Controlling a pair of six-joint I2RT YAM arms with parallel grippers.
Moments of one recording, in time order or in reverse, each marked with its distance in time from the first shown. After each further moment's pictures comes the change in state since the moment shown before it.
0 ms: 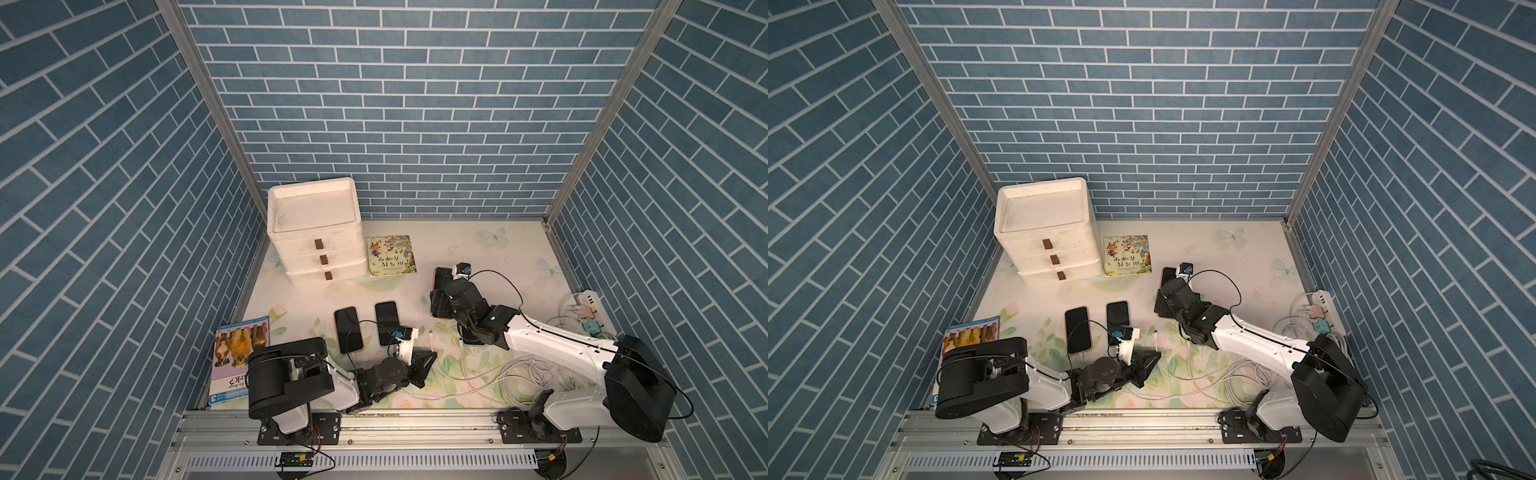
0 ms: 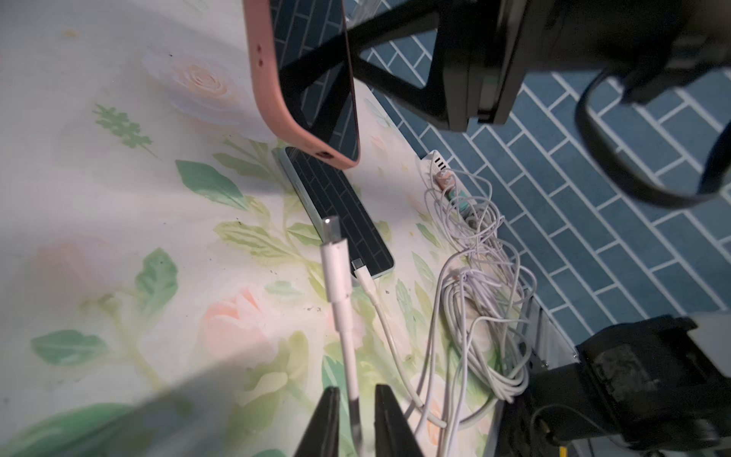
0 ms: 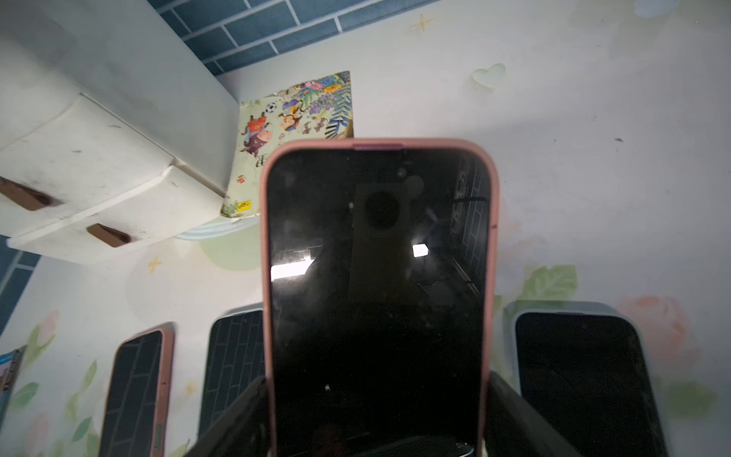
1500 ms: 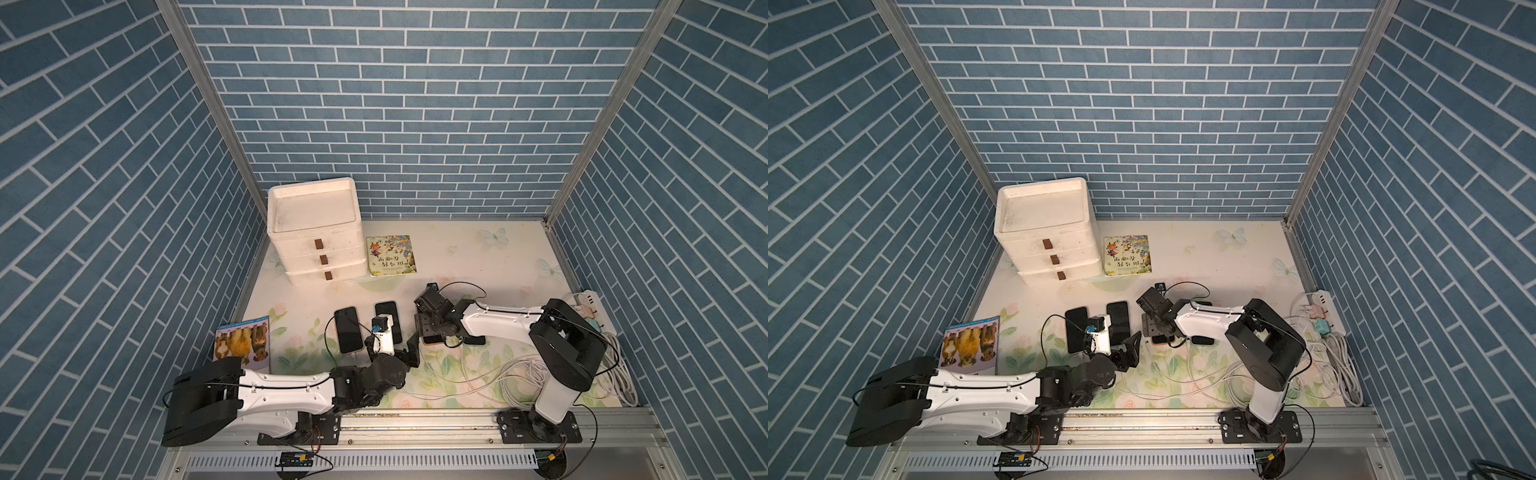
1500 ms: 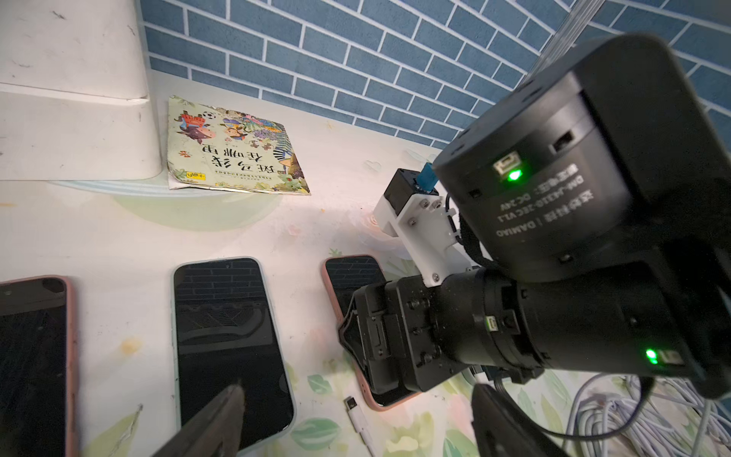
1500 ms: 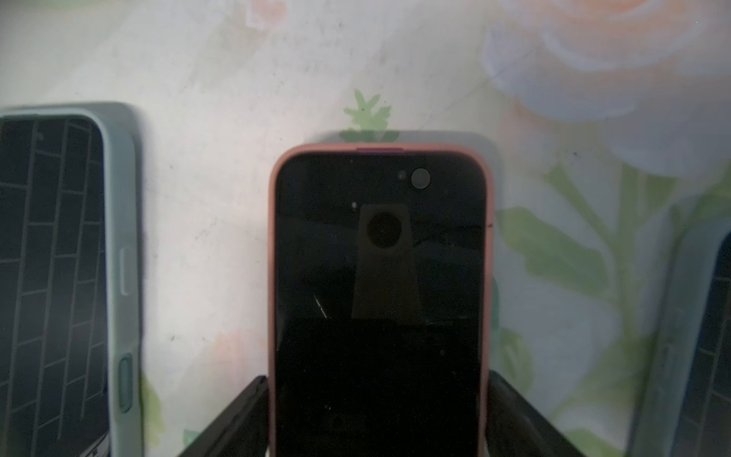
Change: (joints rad) left arm -0.065 -0.437 0.130 -0.785 -0.558 -0.019; right arm 0.075 0.366 0.173 -0.194 -0.150 -0.034
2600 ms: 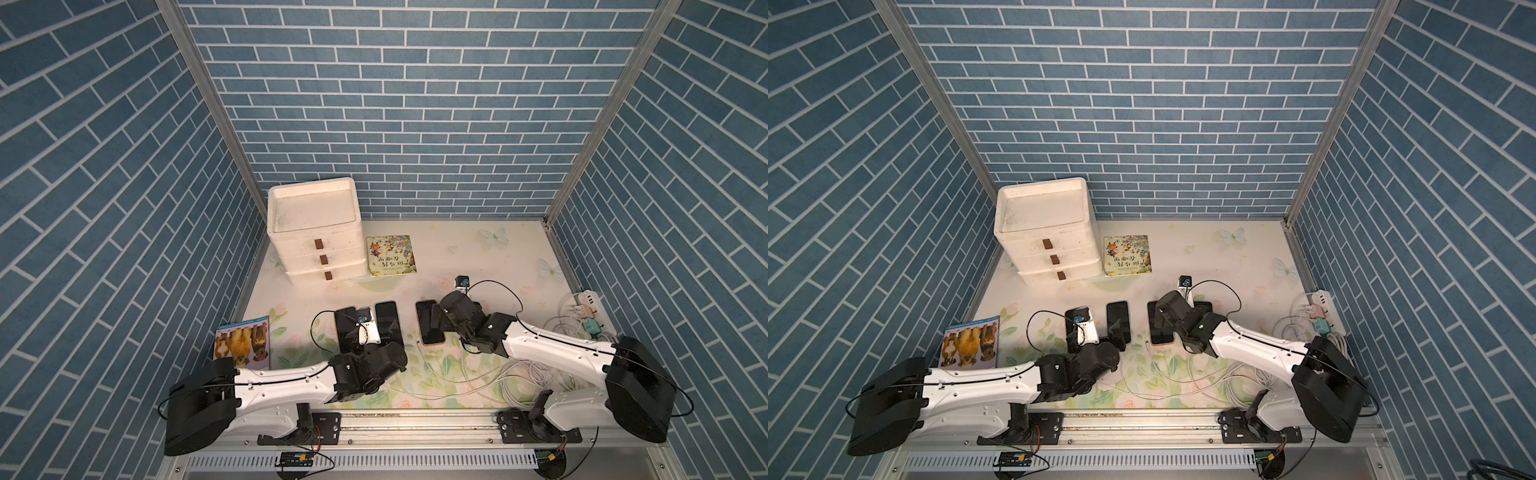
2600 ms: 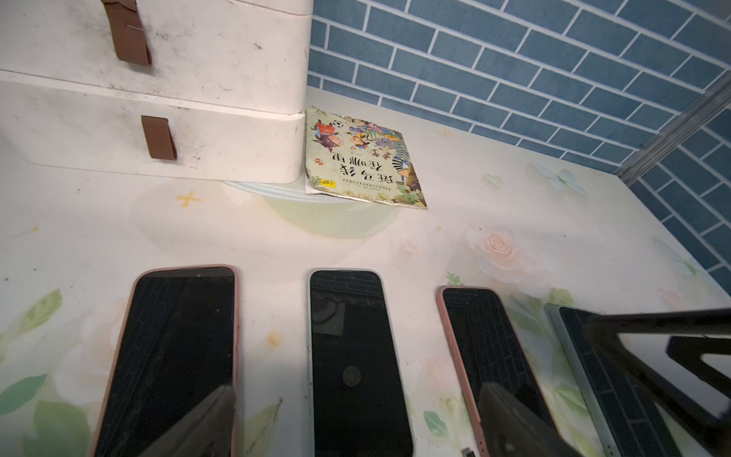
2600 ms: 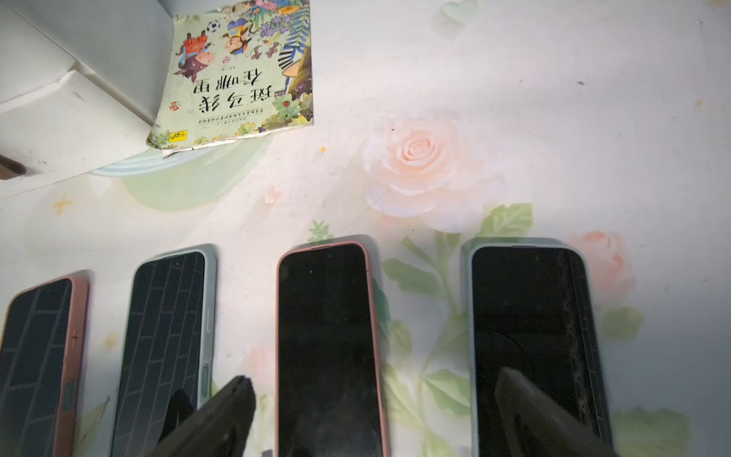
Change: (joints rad) left arm 0.147 0.021 0.087 -0.381 -0.080 -0.193; right arm 0.002 -0.461 -0.288 0.134 0.230 0.071
